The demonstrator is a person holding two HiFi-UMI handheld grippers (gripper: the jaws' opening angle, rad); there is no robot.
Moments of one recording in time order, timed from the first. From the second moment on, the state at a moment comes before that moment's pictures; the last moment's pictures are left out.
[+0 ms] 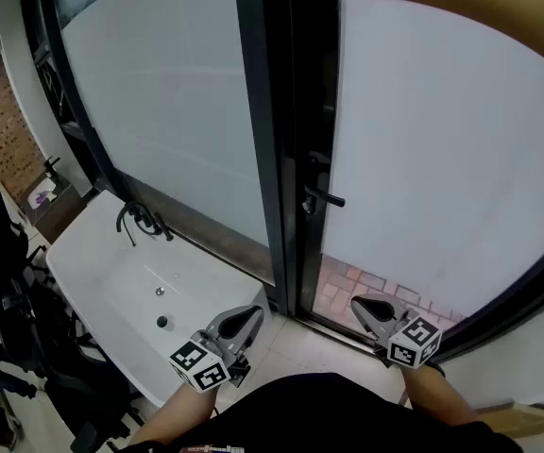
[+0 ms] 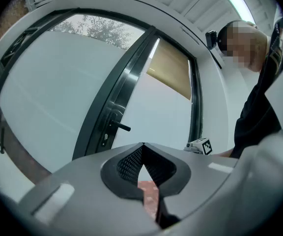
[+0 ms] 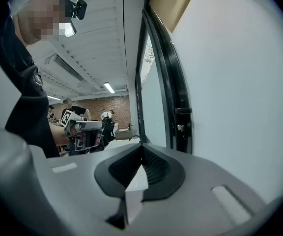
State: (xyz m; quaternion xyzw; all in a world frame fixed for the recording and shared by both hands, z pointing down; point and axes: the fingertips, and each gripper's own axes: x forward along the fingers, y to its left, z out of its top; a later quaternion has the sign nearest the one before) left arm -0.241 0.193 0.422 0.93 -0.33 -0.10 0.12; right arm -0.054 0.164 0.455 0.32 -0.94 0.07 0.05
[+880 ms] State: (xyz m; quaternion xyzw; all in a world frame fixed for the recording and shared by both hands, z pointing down) left arm -0.290 0.125 0.395 0.94 -0.32 -0.08 0.10; right arm -0.119 -0.065 0.391 0.34 -0.89 -0.09 0.30
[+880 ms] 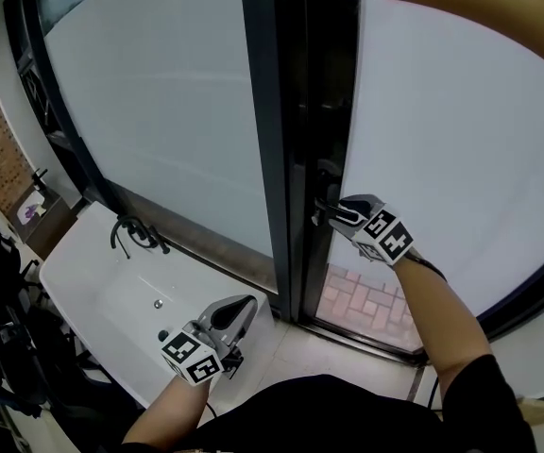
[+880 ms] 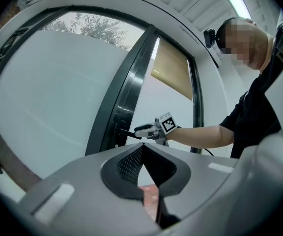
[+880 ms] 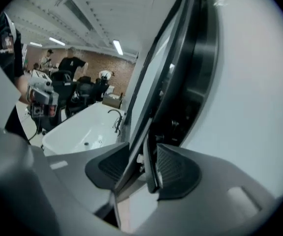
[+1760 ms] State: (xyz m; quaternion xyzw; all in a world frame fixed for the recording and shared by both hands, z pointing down) left arm -0.359 0.105 0.407 0.94 -0.30 -0.07 0.12; right arm -0.141 -0.125 0.441 0.45 -0.83 -0.16 0.28
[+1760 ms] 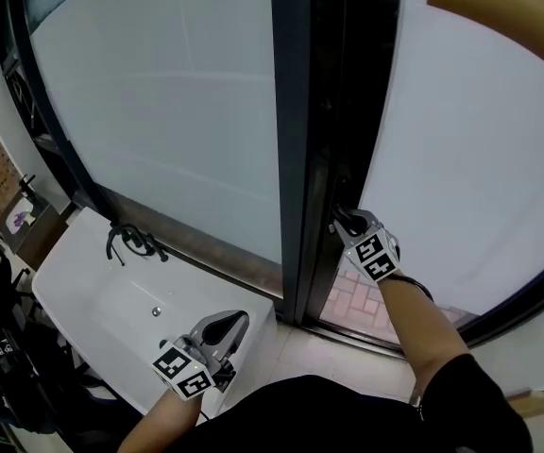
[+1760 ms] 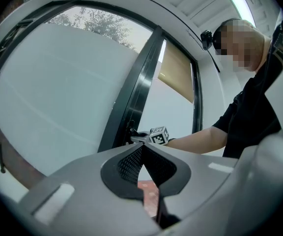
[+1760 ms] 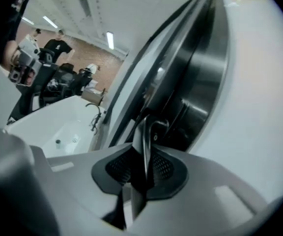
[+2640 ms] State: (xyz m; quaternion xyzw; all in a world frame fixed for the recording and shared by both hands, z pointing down) left arm -0.155 -0.006 0.412 0.94 -0.33 -0.04 0.09; right arm -0.068 -0.248 0.453 0.41 -0.86 -0.10 0.28
